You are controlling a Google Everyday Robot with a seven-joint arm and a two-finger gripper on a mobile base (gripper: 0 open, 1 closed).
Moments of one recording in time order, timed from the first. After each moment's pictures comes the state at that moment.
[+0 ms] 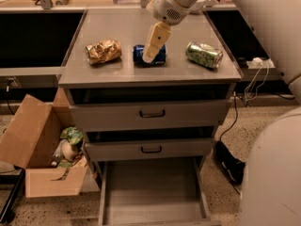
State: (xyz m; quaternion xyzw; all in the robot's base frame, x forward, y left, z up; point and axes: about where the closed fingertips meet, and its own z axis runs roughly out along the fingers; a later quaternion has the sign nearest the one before) arm 0.681 -0.020 0.959 -0.67 0.67 0.07 0.31
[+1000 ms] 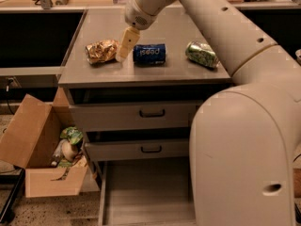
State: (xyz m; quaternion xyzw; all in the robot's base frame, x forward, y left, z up) arm 0.742 0.061 0.926 -0.68 0.65 0.09 0.34
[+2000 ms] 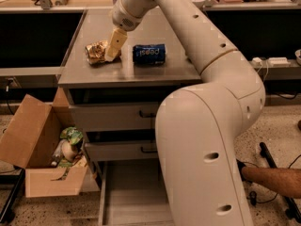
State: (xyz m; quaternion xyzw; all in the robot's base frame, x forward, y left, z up) arm 0.776 0.107 0.907 -0.69 0.63 0.11 0.34
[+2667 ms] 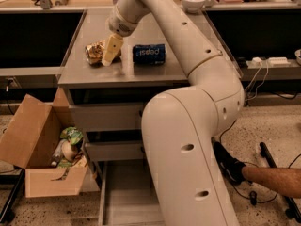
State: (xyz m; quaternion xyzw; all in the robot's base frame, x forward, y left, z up) arm 0.782 0.126 0.881 -0.70 0.63 0.14 0.32
